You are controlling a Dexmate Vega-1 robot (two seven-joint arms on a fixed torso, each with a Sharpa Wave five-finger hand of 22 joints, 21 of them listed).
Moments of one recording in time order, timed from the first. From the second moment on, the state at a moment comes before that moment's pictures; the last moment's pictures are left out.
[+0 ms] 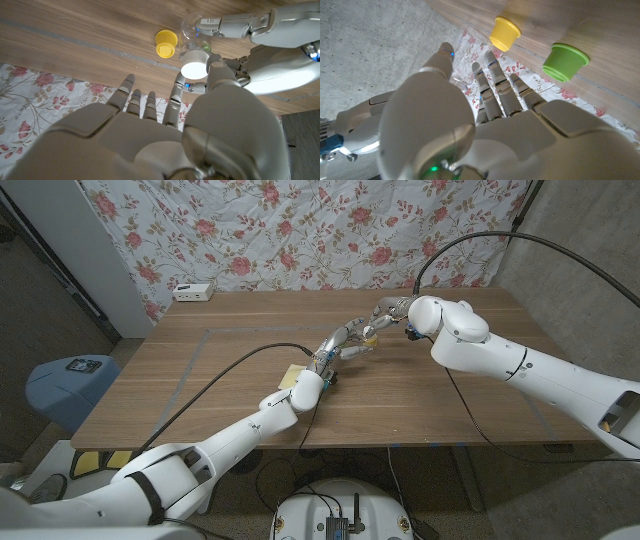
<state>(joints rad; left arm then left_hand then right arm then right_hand) 0.62 0.29 0.83 -1.12 0.22 -0.34 0.44 1.04 -0.01 0.46 -0.15 0.17 0.23 0.04 0.19 0.17 0.82 -0.12 0.19 0.19 0.85 -0.11 0.17 0.16 0.27 -0.04 0.18 0.16 -0.37 -0.81 -0.96 -2.08 -0.46 -0.89 0.47 0.75 -0.01 0.37 -0.16 0.18 0.58 -0.09 0.32 0.27 0.07 0.07 0.21 0.19 0.03 0.13 0.20 0.19 0.21 0.12 0.19 0.17</state>
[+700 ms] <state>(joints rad) 0.64 0.30 0.82 -1.16 0.22 -0.32 0.44 1.04 -0.01 0.46 -0.15 0.17 0.23 0.04 0.19 0.17 0.82 -0.12 0.19 0.19 0.85 -0.11 0.17 0.16 0.27 -0.04 0.18 0.16 -0.38 -0.81 -0.96 -2.08 -0.47 -0.90 0.45 0.77 0.00 0.37 -0.16 0.18 0.63 -0.10 0.34 0.28 0.10 0.07 0.22 0.19 0.04 0.12 0.21 0.19 0.22 0.11 0.19 0.17</state>
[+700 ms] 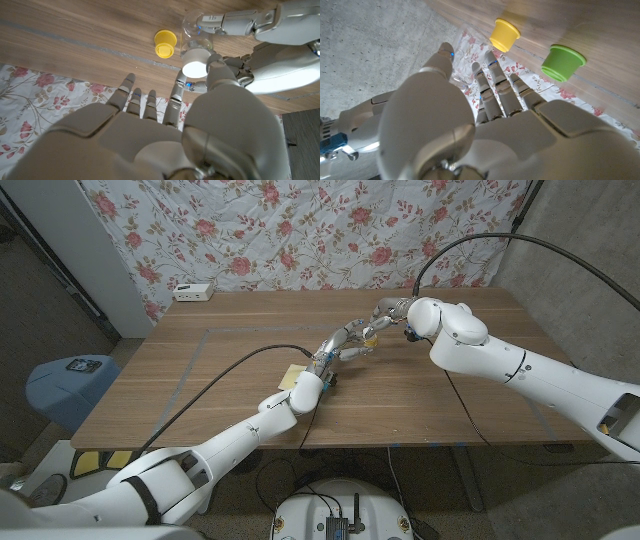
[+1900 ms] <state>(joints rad) 0.66 0.31 0.81 -1.20 0.23 -0.31 0.44 1.04 -0.01 0.47 -0.15 0.17 0.23 0.03 0.19 0.17 0.82 -0.12 0.19 0.19 0.85 -0.11 0.17 0.16 0.27 -0.04 0.18 0.16 -0.40 -0.80 -0.98 -2.10 -0.53 -0.95 0.42 0.76 0.01 0.36 -0.15 0.18 0.72 -0.11 0.37 0.28 0.16 0.06 0.22 0.19 0.09 0.09 0.22 0.19 0.25 0.10 0.20 0.17</state>
